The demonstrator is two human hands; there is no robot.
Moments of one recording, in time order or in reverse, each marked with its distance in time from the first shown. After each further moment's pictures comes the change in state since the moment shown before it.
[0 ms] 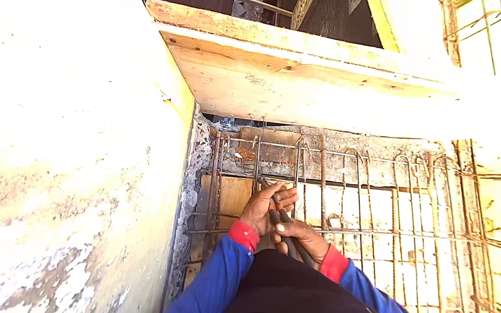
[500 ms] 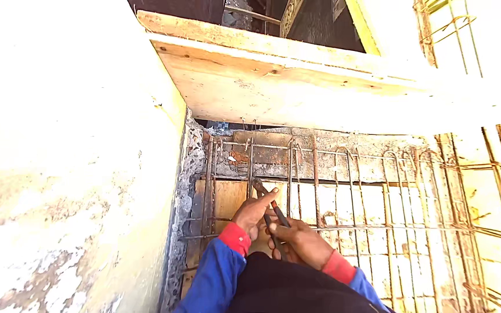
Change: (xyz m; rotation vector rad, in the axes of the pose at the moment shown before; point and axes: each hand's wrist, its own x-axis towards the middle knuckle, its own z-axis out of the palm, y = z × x) left_hand -0.012 0.003 -0.005 0.554 0.245 -0.021; right_hand -0.015 -0.007 0.025 -0.511 0.329 0.014
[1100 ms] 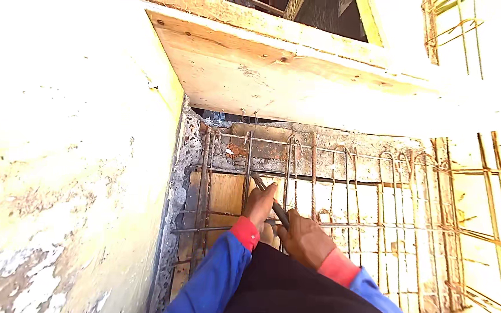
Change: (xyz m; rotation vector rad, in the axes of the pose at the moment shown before) left_hand 0.009 -0.001 0.024 0.138 0.141 0.095; right_hand -0.016 -0.041 0.015 -1.185 0.324 0.271
